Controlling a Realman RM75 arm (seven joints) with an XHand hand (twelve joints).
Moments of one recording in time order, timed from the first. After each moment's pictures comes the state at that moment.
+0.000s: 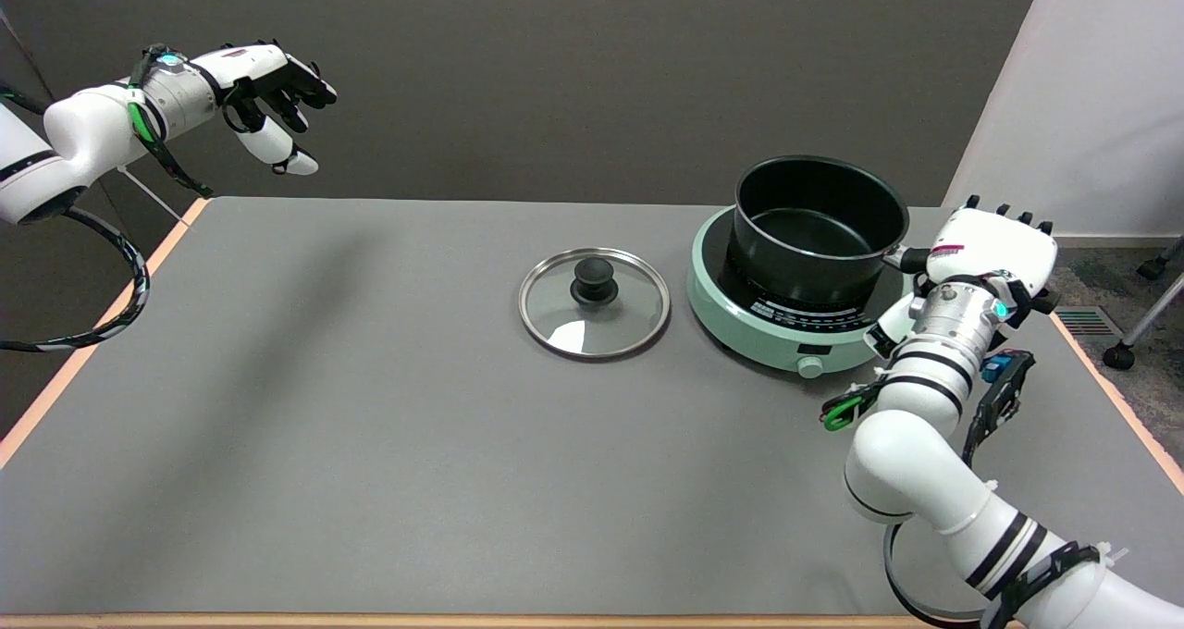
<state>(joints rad) 0.06 -1.13 -1.93 1.61 1.80 1.36 -1.51</state>
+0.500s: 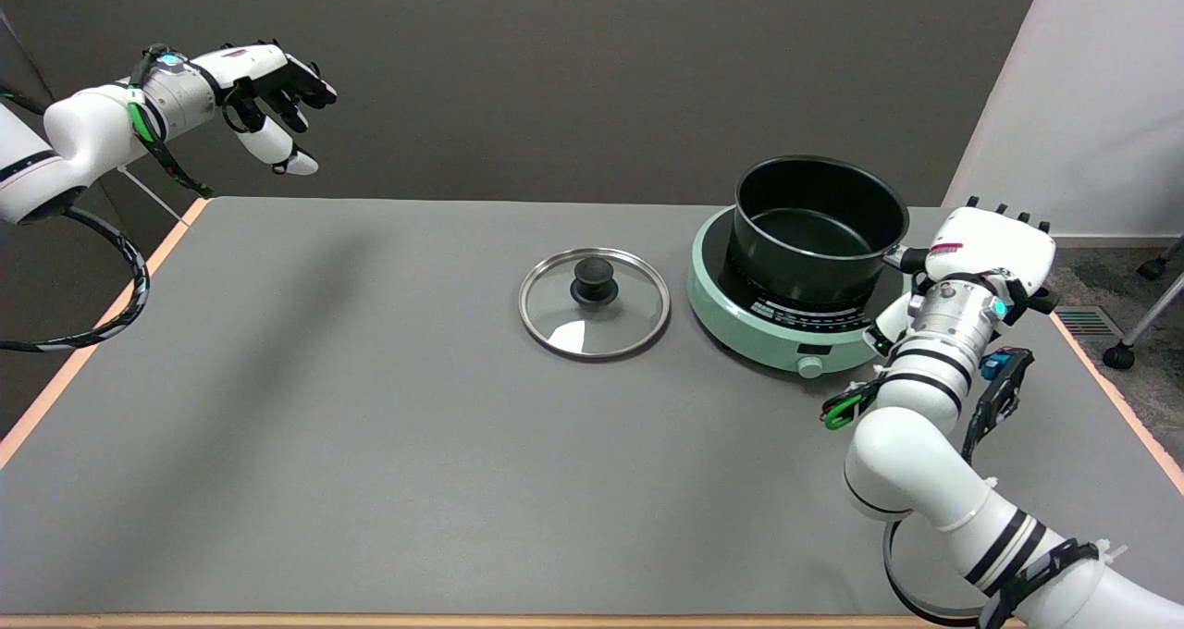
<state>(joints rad) 0.07 -1.12 -1.93 1.61 1.80 1.36 -1.51</state>
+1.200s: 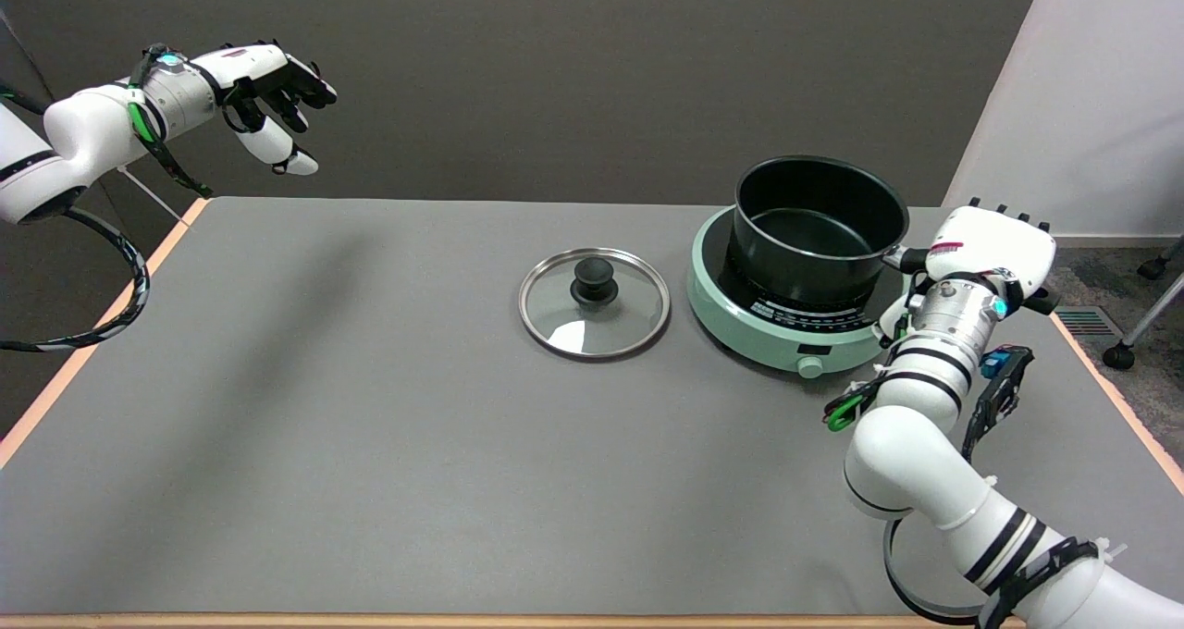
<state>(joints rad) 0.07 -1.12 -1.93 1.61 1.81 1.36 -1.52</state>
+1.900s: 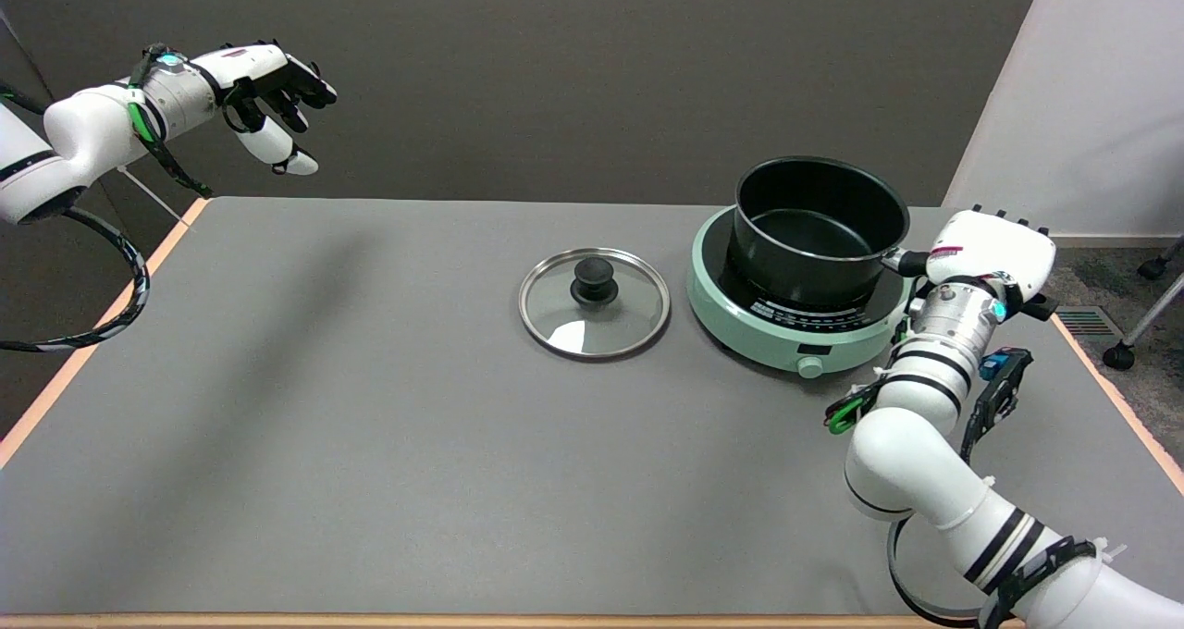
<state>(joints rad) 0.07 -1.12 -1.93 1.58 1.80 1.36 -1.51</state>
